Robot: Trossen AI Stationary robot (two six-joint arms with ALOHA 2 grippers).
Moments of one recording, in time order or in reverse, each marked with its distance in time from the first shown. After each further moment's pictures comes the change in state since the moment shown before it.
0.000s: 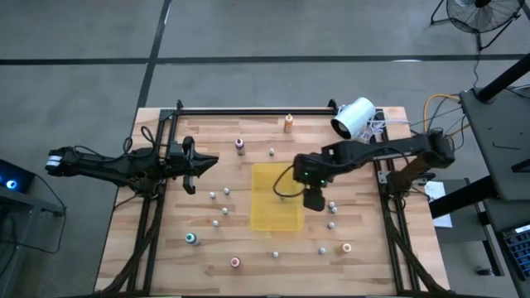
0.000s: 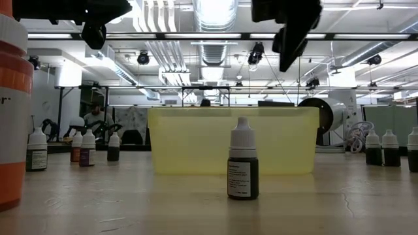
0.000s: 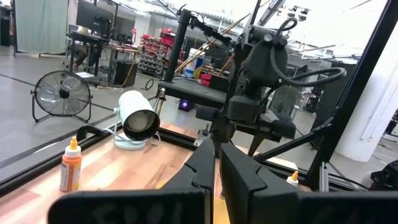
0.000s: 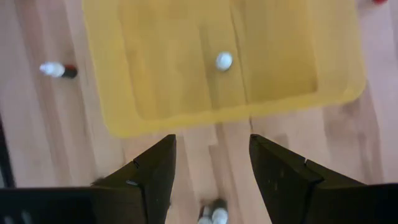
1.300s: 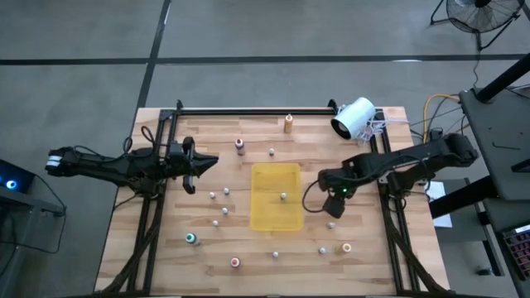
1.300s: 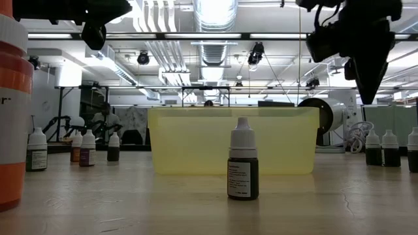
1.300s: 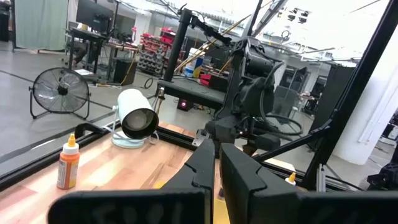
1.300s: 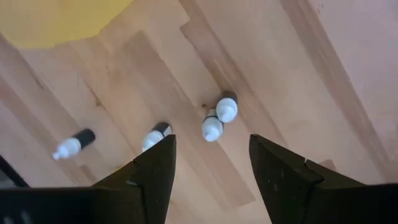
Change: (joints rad) left arm 0.000 0.000 0.000 0.000 0.000 -0.021; right arm 0.072 -0.206 -0.390 0.005 -0.054 0.480
